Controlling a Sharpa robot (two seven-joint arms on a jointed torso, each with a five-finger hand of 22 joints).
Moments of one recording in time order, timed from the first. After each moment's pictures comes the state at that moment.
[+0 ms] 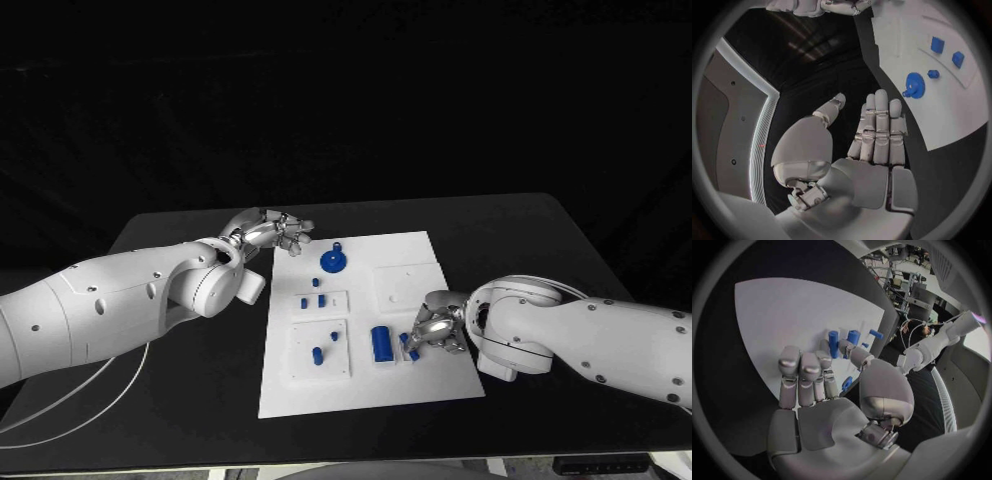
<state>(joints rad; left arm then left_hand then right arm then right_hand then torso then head) 1.20 -0.81 -0.14 1.34 -0.26 -0.30 0.23 0.96 -0.12 0.49 -0.17 0.07 0.86 0.16 0.36 0.45 1.27 0.08 0.08 0.26 1.13 0.00 0.62 0.59 0.03 0.83 -0.10 0.64 1.26 1.21 -0.79 -0.22 1.65 -1.01 -0.03 -0.57 0.83 -0.12 0.76 -0.18 0.16 1.06 0.08 0.23 0.62 1.21 -0.02 1.05 1.18 1.32 -0.12 1.22 1.02 0.20 1.24 -0.06 1.10 1.31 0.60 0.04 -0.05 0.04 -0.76</state>
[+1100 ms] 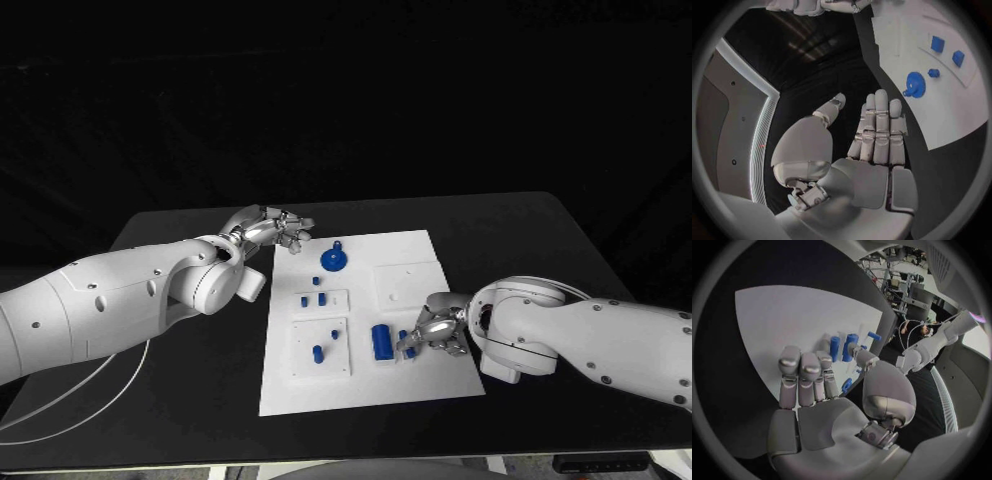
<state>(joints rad) 1.20 -0.81 -0.14 1.34 -0.26 -0.30 0.23 0.96 -0.12 0.49 -0.17 0.07 0.86 0.16 0.36 0.45 1.27 0.08 0.08 0.26 1.13 0.00 0.61 0.59 0.04 0.83 -0.10 0.64 1.26 1.21 -0.81 -0.22 1.67 -0.99 -0.01 -0.56 0.75 -0.21 0.67 -0.07 0.05 1.06 0.09 0.23 0.61 1.21 -0.03 1.05 1.18 1.31 -0.12 1.22 1.02 0.20 1.24 -0.07 1.09 1.31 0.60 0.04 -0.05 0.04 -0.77</state>
